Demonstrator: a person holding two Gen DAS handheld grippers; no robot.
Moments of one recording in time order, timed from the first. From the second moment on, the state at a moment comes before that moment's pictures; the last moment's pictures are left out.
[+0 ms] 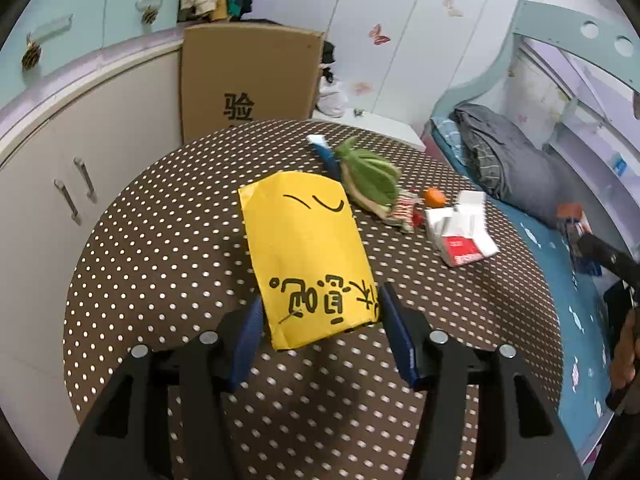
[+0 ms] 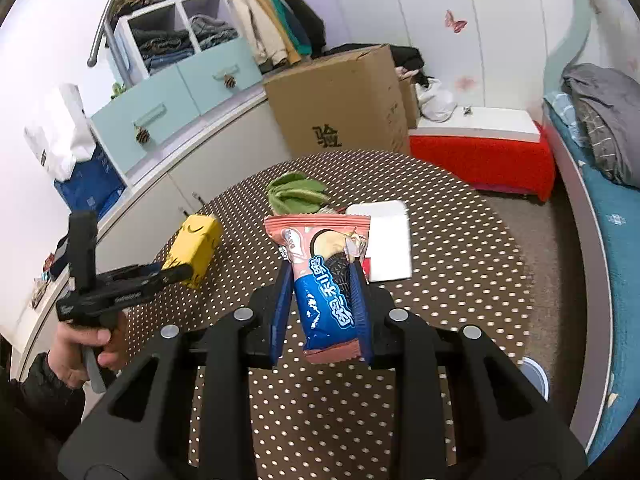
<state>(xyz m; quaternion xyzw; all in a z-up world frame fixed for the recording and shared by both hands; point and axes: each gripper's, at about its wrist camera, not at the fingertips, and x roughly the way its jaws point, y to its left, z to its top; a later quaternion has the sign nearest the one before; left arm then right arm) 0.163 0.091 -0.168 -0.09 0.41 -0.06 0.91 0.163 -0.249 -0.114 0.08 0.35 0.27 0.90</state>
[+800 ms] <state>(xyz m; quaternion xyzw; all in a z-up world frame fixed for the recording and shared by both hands) 0.155 -0.010 -0.117 -0.04 0.37 -0.15 0.92 0.161 -0.444 -0.148 0.18 0.35 0.08 0.92</state>
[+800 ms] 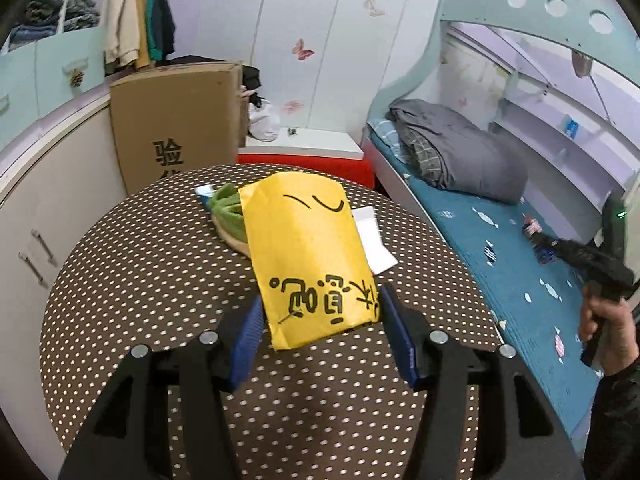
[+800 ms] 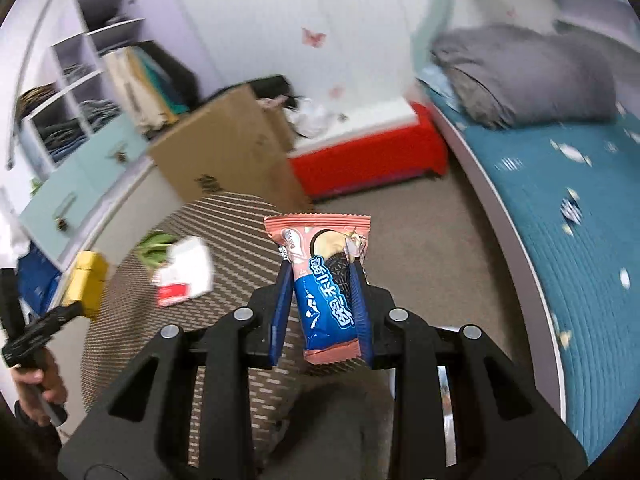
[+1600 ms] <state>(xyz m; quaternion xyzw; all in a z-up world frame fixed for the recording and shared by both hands) 0.188 -0.197 -0.127 0.07 0.38 -0.29 0.87 0.166 -0.552 -0.291 0.33 0.42 -0.02 0.85</state>
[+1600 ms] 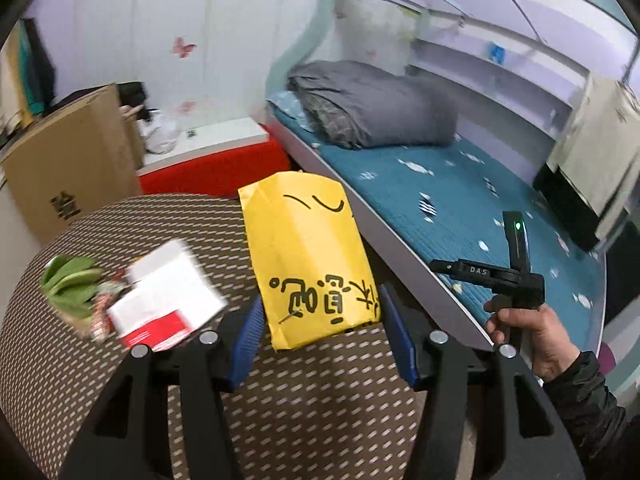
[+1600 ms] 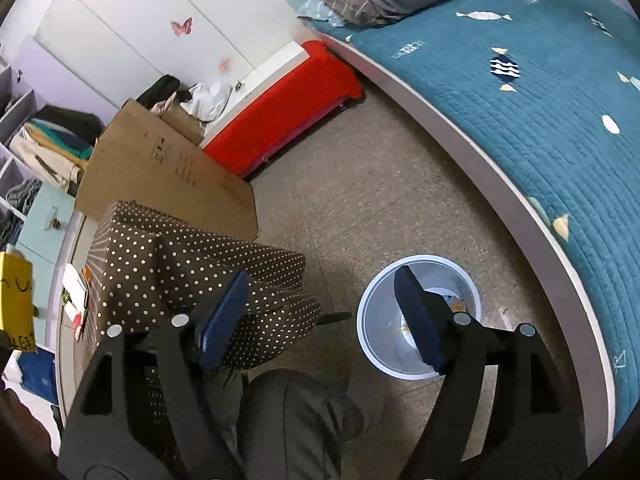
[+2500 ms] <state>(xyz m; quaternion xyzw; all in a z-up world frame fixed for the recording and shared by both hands) 0.240 -0.405 -0.232 0.19 0.48 -0.38 0.77 0.095 -0.609 -0.247 0.35 0.36 -0.07 0.86</state>
